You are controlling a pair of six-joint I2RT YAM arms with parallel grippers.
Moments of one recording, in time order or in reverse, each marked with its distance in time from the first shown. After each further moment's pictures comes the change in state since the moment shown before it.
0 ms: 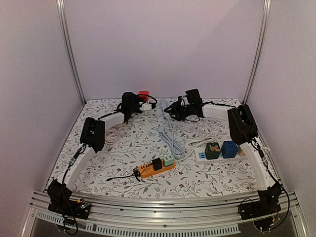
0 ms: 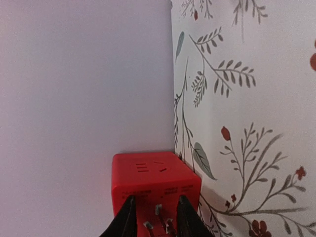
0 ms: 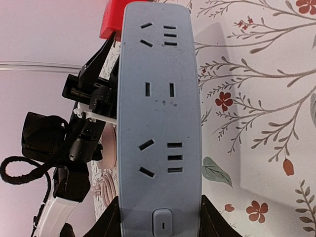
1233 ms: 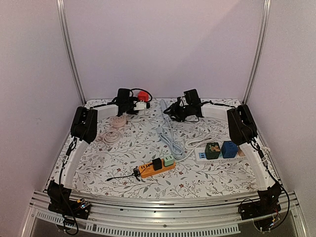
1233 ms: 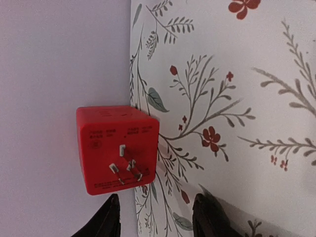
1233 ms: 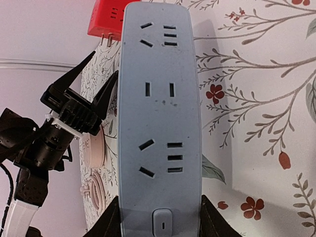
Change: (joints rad) left arm 0.027 -0.262 -0.316 -0.225 -0.025 -0.075; right arm 0.017 0.000 0.015 -0.066 0.048 -0.043
